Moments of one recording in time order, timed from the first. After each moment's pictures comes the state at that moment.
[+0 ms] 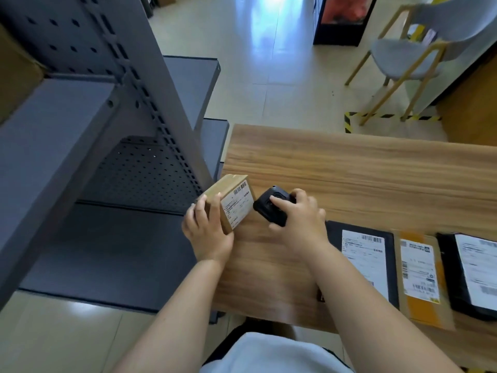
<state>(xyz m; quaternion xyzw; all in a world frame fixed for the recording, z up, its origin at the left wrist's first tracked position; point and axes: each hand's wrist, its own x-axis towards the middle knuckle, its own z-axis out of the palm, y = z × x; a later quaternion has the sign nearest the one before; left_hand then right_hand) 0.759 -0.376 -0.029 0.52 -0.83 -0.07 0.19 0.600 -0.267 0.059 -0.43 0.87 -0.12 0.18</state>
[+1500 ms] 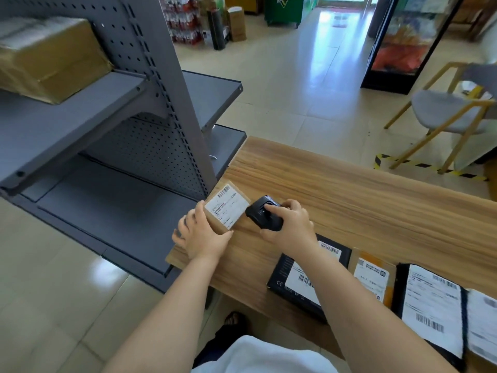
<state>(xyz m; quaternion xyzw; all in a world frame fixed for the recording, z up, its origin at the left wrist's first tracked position) 0.727 -0.245 0.019 0.72 -0.67 -0.13 0.15 0.540 -0.167 0.086 -0.52 0.78 -0.21 0.26</state>
